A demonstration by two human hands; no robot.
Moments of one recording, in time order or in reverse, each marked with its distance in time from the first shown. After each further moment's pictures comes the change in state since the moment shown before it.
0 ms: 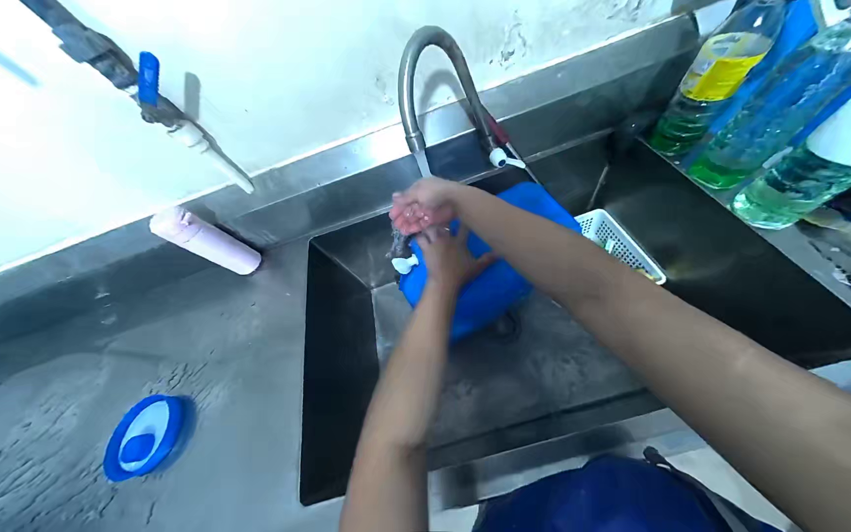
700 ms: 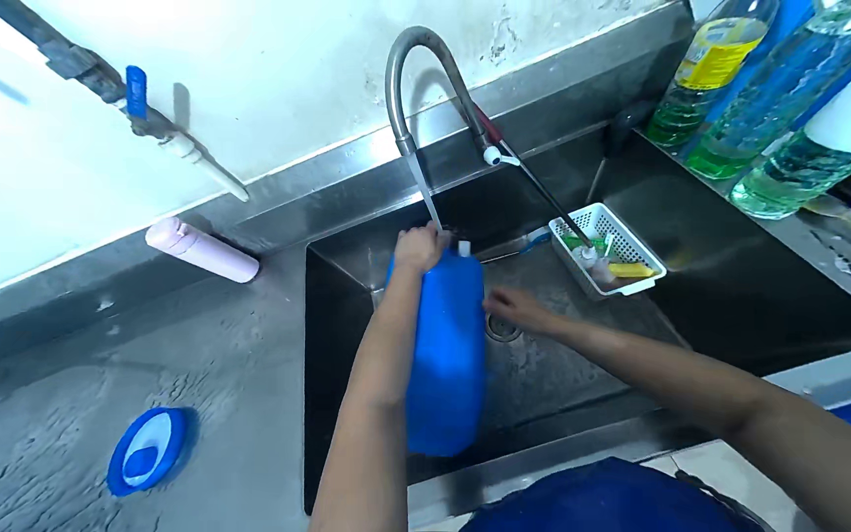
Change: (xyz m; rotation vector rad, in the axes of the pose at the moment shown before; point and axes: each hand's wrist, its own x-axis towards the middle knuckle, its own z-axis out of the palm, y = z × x) left_hand 0.038 -0.065 0.014 -0.104 0.005 0.080; right_hand -0.126 0.183 -0.007 -0.443 0.222 -0.086
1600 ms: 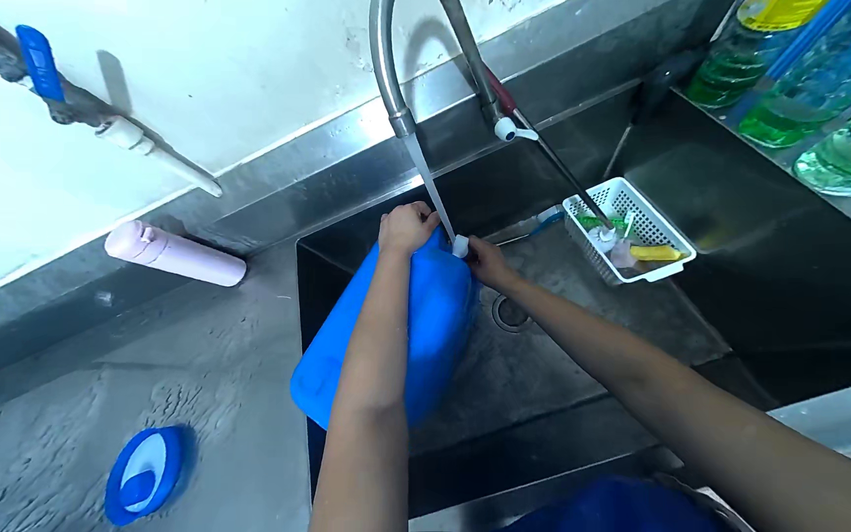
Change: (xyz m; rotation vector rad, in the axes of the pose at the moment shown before) left_hand 0.037 -0.017 -0.027 -0.052 -0.173 -0.117; right_hand 0.135 0.038 0.039 0.063 0.335 -0.178
